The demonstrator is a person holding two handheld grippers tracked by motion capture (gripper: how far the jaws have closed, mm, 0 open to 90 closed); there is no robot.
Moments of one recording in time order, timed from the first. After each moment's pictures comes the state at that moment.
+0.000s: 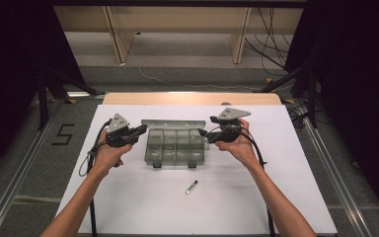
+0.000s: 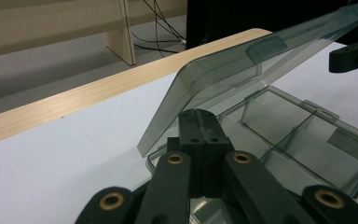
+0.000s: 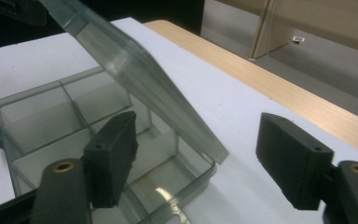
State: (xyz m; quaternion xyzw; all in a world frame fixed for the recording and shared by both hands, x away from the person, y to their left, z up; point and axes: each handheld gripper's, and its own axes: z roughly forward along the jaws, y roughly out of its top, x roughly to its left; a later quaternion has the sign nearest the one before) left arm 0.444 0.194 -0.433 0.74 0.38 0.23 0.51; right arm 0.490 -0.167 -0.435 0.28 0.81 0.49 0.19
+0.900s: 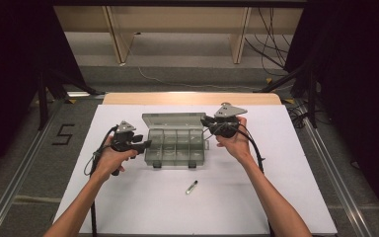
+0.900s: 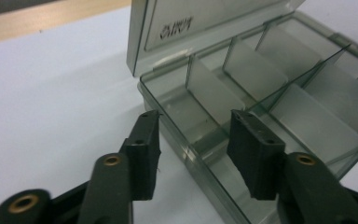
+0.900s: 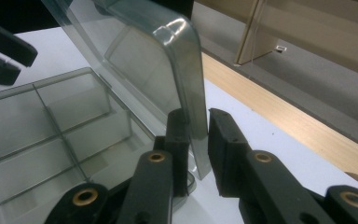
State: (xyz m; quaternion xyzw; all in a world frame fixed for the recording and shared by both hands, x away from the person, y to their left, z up) left arm 0.447 0.187 -0.459 0.79 0.44 0.16 0.40; right arm 0.499 -0.161 -0.431 0.27 0.81 0.48 0.23
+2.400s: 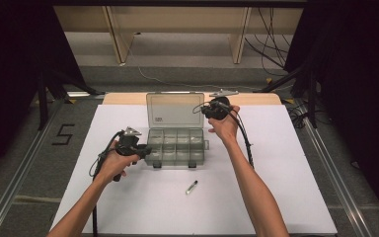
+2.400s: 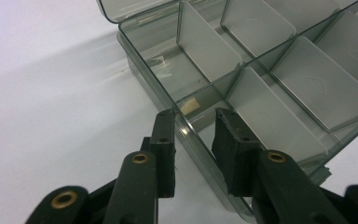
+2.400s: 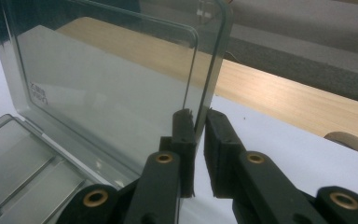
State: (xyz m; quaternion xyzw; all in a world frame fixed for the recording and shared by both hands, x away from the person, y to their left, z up) left arm 0.443 0.179 -0.469 0.81 0.44 0.14 0.35; right arm 0.551 -0.139 -0.423 0.44 0.77 0.42 0.20
